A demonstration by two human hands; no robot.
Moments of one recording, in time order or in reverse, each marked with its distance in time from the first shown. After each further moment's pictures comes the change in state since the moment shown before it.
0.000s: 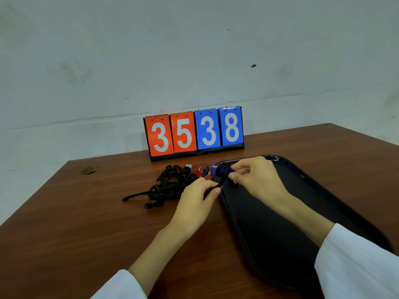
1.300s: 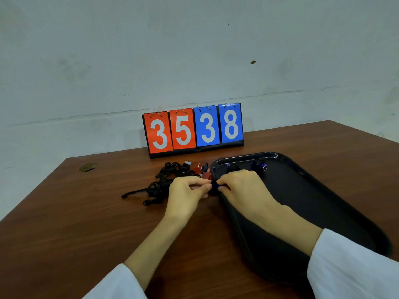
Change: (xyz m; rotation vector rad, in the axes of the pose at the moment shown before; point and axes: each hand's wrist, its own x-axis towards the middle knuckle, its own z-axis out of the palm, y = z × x) left_hand 0.001 -0.004 -0.006 -0.285 0.170 -0.233; right_hand -0.021 -0.013 0.021 -0.622 -0.155 -0.373
